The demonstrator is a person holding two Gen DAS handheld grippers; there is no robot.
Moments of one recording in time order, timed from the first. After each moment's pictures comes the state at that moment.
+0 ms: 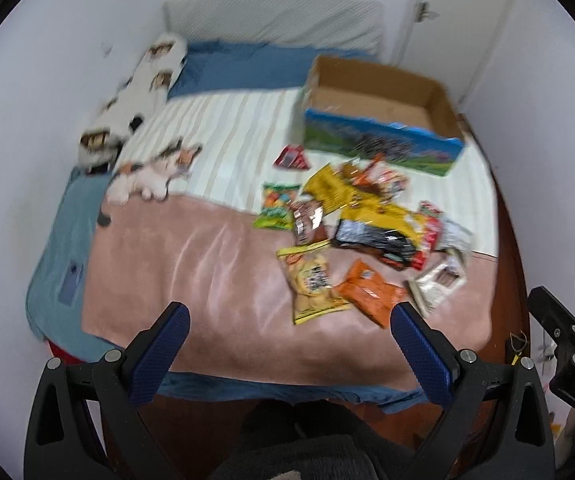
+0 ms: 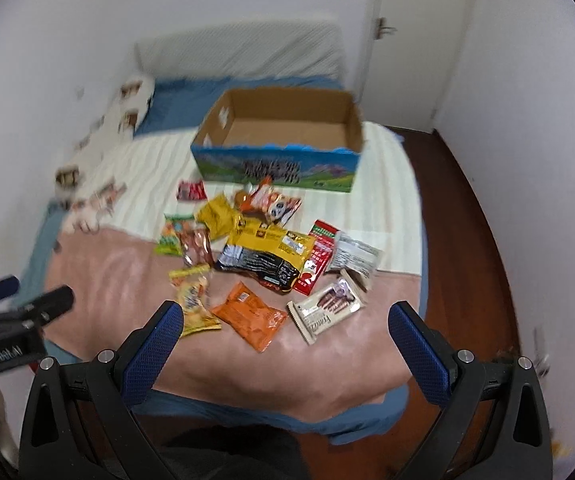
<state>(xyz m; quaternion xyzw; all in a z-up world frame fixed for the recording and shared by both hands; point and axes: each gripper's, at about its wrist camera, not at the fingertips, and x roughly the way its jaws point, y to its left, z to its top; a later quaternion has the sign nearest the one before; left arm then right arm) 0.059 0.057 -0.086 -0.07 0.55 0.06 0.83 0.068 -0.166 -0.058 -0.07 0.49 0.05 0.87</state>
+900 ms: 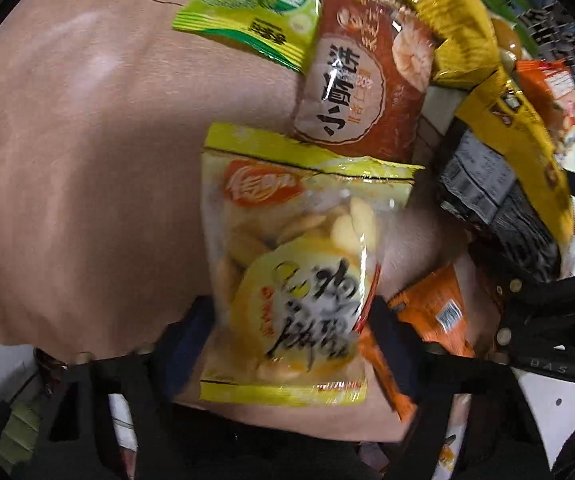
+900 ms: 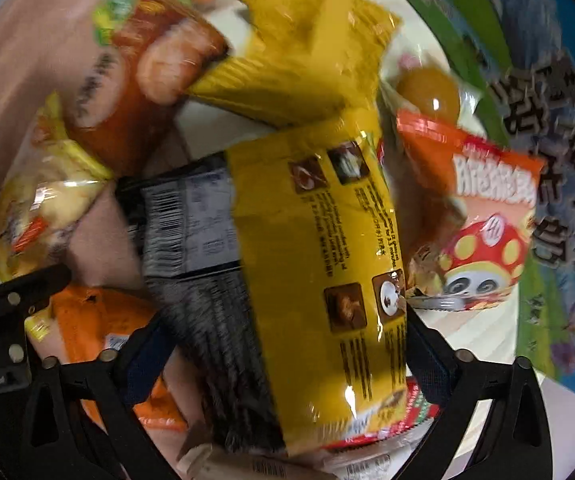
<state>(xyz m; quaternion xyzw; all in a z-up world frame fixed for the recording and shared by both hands) 0.170 0.046 -0.360 -0.25 0.72 0.10 0.64 0.285 -0.051 -0.381 -0.44 0.62 0.28 0.59</state>
